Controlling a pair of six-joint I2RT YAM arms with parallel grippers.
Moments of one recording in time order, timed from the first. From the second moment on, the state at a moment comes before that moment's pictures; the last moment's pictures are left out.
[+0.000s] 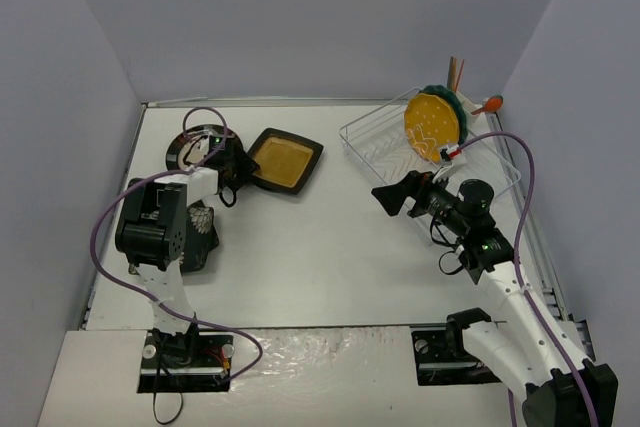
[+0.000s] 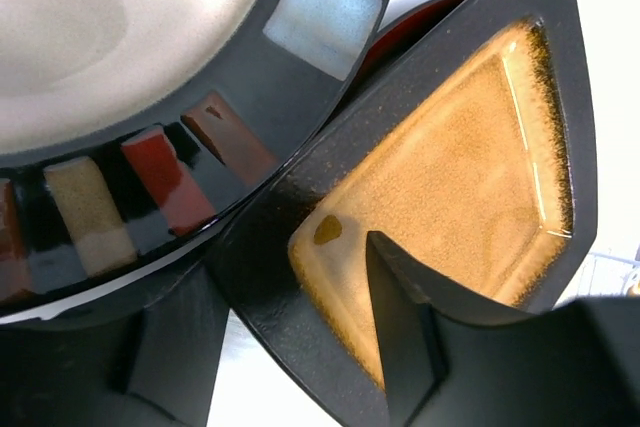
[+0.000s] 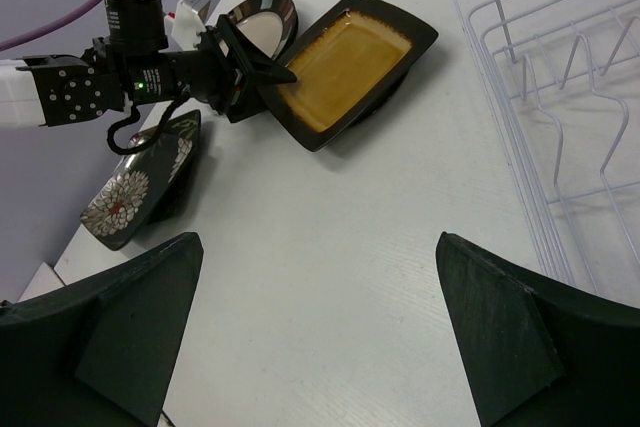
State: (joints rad) left arm -0.17 1.91 1.15 -0.01 0.02 -0.94; right arm 0.24 0.82 0.58 0.07 -0.44 0.48
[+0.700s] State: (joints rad) left arm -0.14 1.85 1.10 0.03 0.04 -0.95; right arm 0.24 0.83 0.57 0.07 -0.44 0.48
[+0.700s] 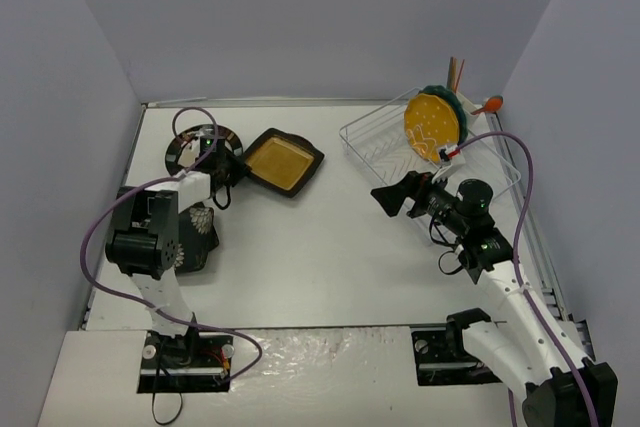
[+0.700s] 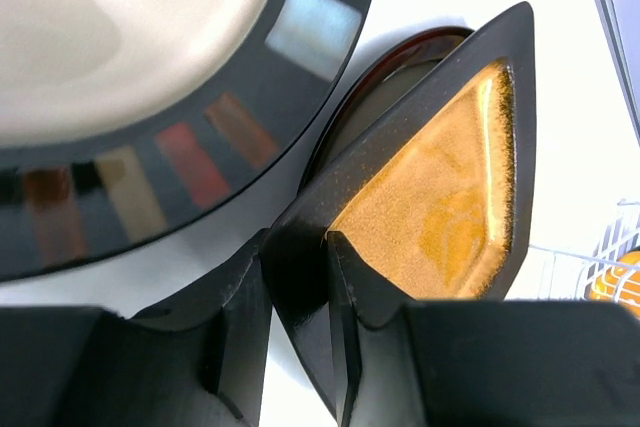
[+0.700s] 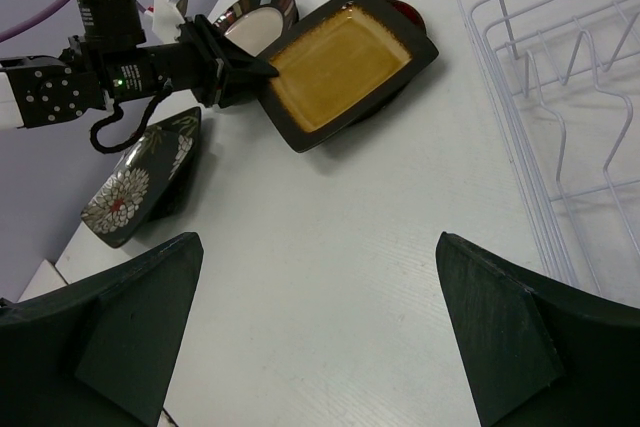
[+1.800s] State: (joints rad) left arm -0.12 1.53 0.82 0.20 0.09 -1.15; right arm 0.32 1.00 0.71 0.06 -0.45 0.53
